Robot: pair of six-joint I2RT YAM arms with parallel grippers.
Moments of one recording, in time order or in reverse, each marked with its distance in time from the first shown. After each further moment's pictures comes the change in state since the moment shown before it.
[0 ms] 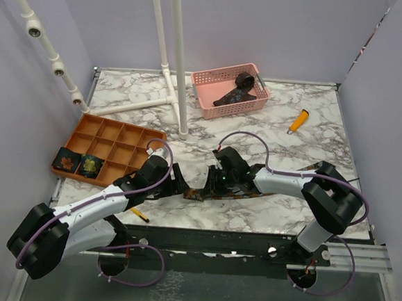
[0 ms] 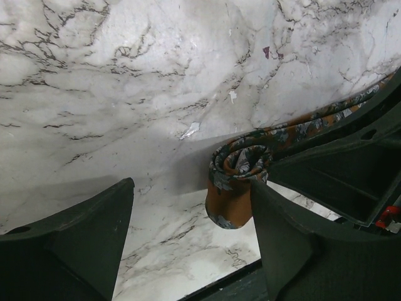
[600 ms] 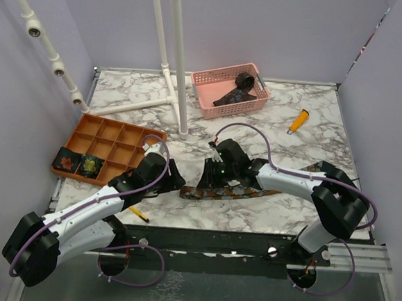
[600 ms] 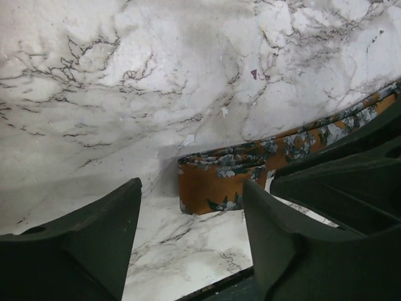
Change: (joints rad) left arm -0.005 -0.069 0.050 -0.077 -0.084 0.012; right arm 0.000 -0.054 0.076 -0.026 -0.061 -0.053
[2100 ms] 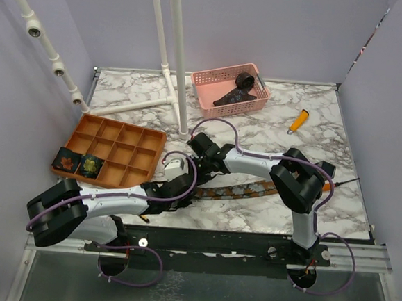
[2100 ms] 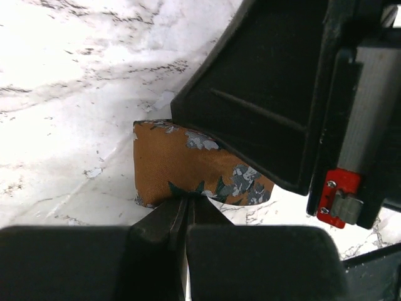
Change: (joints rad) left arm -0.370 0.309 0.038 0.060 -0.308 -0.268; right arm 0.053 0.382 0.399 -0.267 0.070 -0.082
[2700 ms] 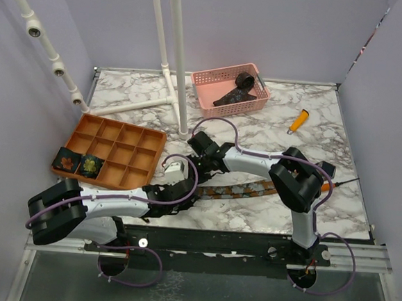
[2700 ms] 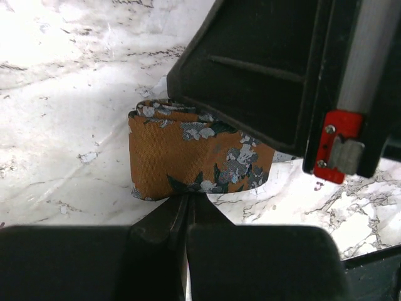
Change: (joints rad) left arm -0.067 0.000 0.000 -0.021 -0.055 -0.068; right arm -0.006 0.013 0.025 -0.018 0.024 0.040
